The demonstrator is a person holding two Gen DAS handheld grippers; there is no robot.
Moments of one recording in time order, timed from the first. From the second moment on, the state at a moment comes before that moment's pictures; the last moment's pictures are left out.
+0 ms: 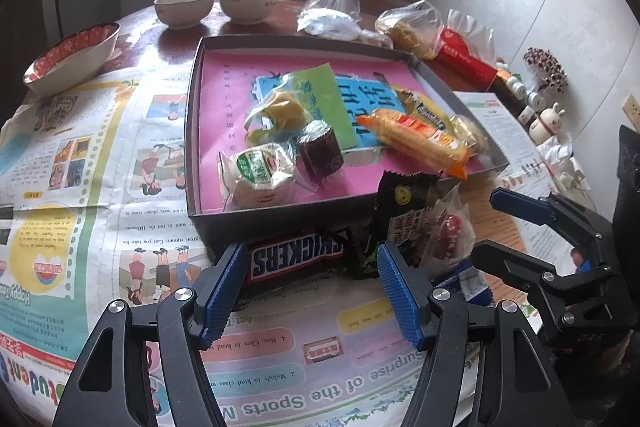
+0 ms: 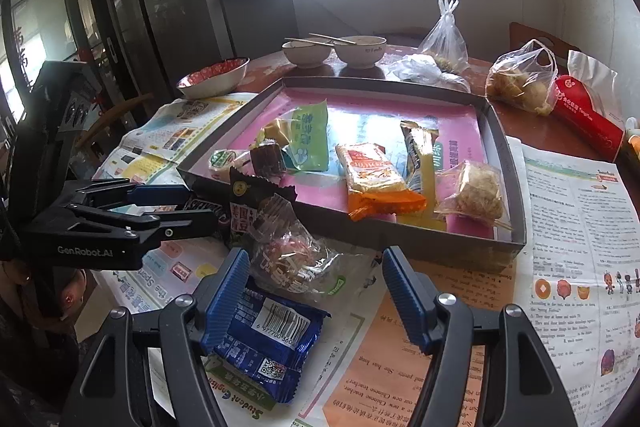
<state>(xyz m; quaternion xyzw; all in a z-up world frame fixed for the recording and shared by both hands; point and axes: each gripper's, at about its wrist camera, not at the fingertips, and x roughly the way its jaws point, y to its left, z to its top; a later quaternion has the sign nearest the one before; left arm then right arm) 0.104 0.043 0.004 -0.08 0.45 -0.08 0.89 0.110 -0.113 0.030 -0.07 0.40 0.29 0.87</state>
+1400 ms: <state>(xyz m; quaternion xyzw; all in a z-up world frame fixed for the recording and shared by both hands) 0.117 0.028 -0.010 0.04 0.48 -0.13 0.86 0.138 -0.113 -0.003 -0.07 0.43 0.29 0.85</state>
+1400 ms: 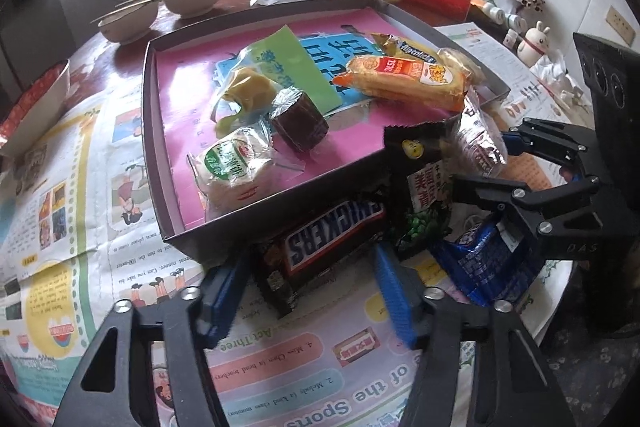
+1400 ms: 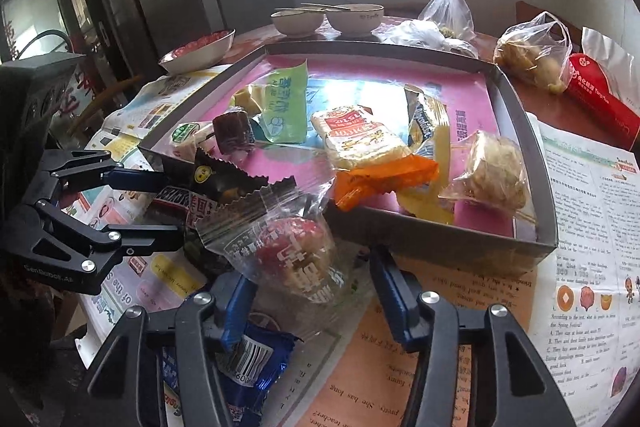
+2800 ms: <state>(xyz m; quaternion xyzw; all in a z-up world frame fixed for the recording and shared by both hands) 0.125 0.006 -0.010 0.09 0.49 -0.21 0.84 0.142 -0.120 0.001 -0.05 0.44 0.28 0.85</state>
